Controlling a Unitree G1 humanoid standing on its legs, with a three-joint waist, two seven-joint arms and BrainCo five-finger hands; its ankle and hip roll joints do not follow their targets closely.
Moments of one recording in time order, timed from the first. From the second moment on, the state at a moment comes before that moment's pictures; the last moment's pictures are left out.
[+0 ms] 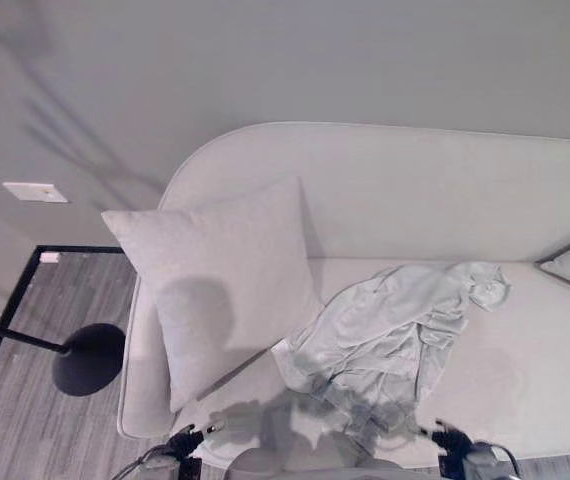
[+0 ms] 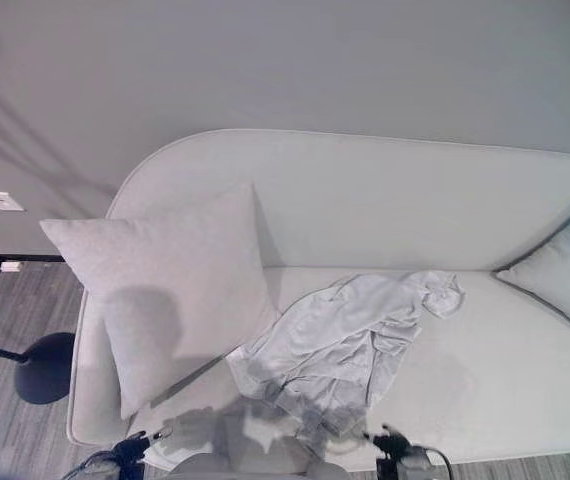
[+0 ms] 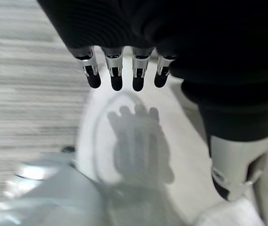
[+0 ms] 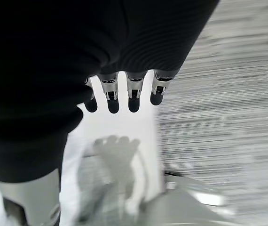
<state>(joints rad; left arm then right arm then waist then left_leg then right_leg) -0.07 0.27 0.00 1.29 -0.14 -0.04 -0.07 -0.03 -0.23 0.01 1.33 0.06 -0.03 0.04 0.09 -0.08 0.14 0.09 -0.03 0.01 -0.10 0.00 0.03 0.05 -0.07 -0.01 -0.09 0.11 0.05</state>
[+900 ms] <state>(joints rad) 0.05 0.23 -0.04 1.19 -0.14 -0.04 -0.06 0.03 -0.30 0.07 1.27 0.06 -0.03 0.03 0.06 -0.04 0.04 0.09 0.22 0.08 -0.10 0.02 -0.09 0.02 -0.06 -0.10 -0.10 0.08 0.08</state>
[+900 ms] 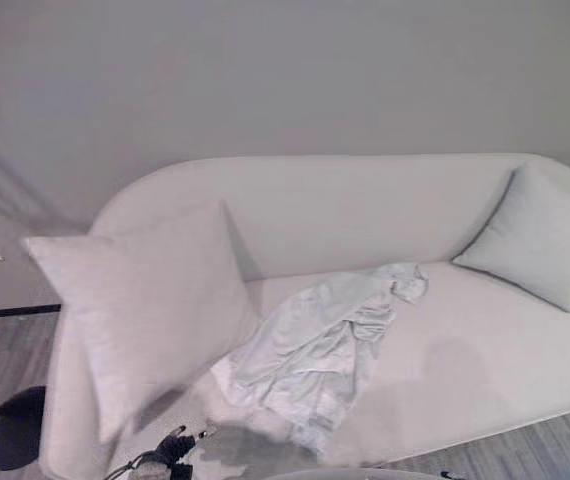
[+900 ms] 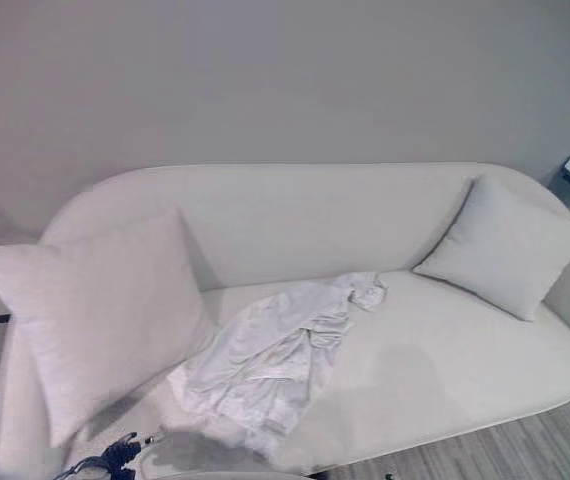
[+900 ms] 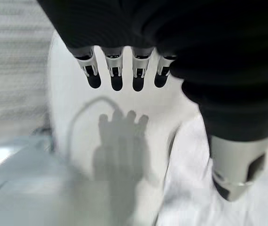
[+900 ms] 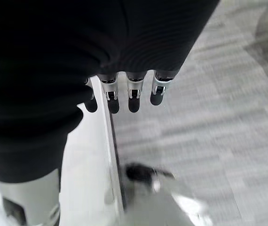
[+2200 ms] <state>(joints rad) -0.05 0.43 -0.12 0.52 -0.13 0.02 -0.05 0.04 -0.34 -0.02 0.91 0.08 -0.01 0.02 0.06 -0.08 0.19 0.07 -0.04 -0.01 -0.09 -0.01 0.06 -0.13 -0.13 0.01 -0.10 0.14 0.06</state>
